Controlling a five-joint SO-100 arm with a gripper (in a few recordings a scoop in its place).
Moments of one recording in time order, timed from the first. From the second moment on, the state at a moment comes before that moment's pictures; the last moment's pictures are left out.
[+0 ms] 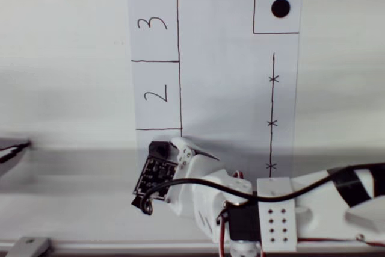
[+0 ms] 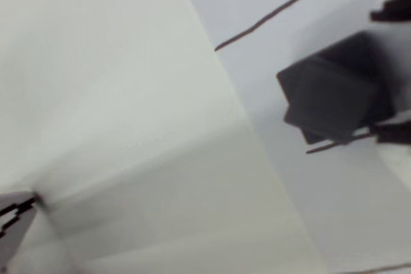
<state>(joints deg) -4.1 37.9 41.0 54.1 30.3</state>
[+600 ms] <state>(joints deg) -6.2 44.0 38.7 61.9 32.5</state>
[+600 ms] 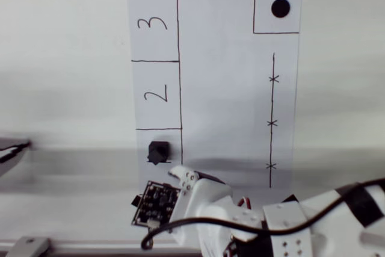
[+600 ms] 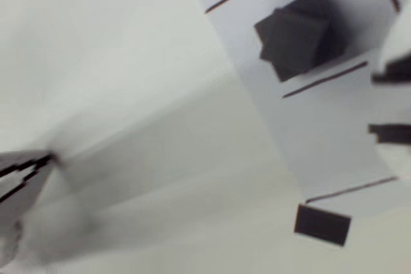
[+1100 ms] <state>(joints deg) -4.1 67.9 61.9 61.7 23.8</state>
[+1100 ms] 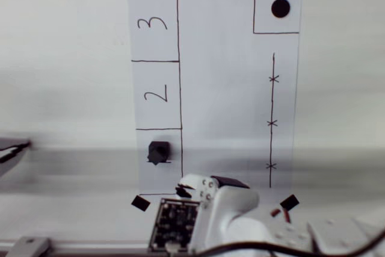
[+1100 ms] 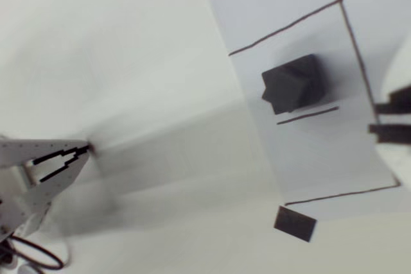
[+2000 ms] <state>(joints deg) 1.2 138.7 141.8 43.7 10.3</state>
